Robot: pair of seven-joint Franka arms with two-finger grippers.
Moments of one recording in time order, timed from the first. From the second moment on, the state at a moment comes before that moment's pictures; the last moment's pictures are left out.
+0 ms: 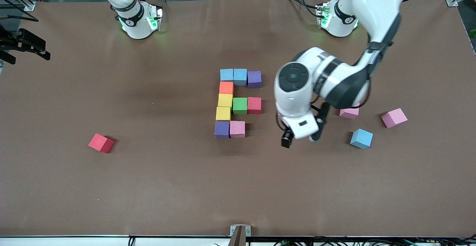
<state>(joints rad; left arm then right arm) -0.08 0.63 -0.62 -1.35 0.56 1.81 -1.85 -0.01 -0.08 -0.05 -1.55 0.01 1.41 -0.16</state>
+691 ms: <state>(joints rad) 0.50 0.56 -0.94 -1.55 0.56 1.82 -1.20 -0.01 -0.08 -0.04 -1.55 0.01 1.40 -0.15</state>
